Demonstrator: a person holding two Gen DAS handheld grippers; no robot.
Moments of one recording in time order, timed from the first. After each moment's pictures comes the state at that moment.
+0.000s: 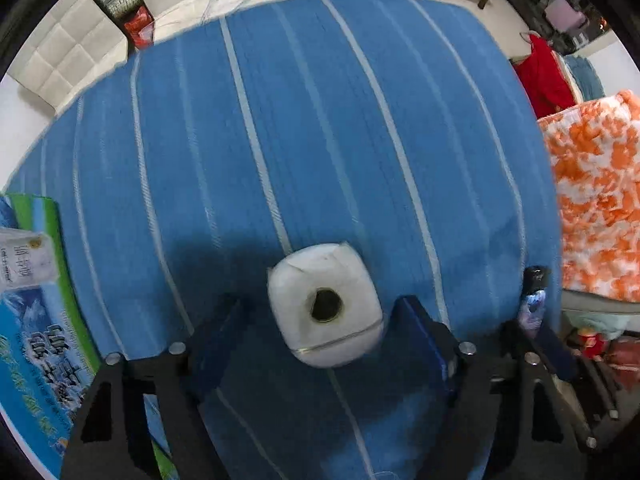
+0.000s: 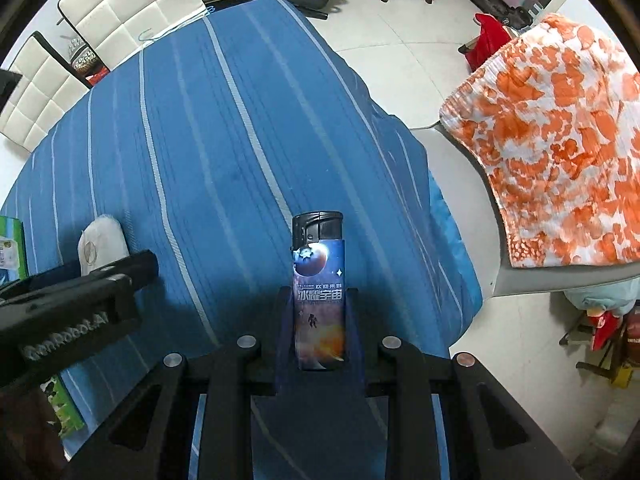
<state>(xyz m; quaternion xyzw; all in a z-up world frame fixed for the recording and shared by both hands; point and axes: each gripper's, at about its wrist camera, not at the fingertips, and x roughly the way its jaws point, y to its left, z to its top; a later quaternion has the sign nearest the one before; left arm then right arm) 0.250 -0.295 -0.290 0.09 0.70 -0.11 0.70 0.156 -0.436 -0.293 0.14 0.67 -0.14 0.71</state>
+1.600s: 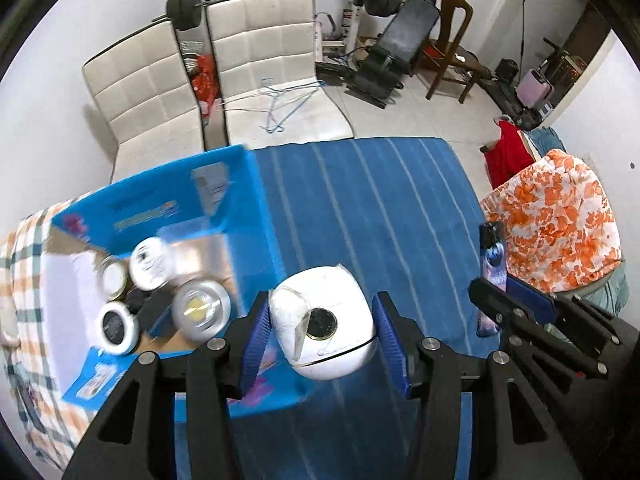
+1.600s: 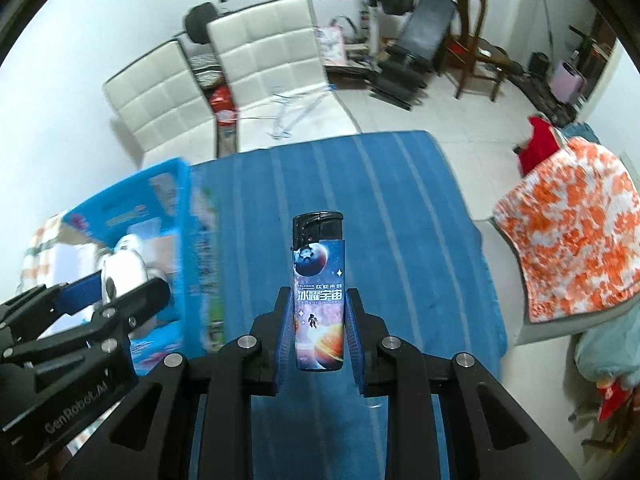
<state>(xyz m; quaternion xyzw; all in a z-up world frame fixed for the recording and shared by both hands) 0.146 -0.115 -0.097 0.03 0.57 -0.12 0.81 0.101 -0.265 -0.090 0.09 0.56 -0.02 0.83</state>
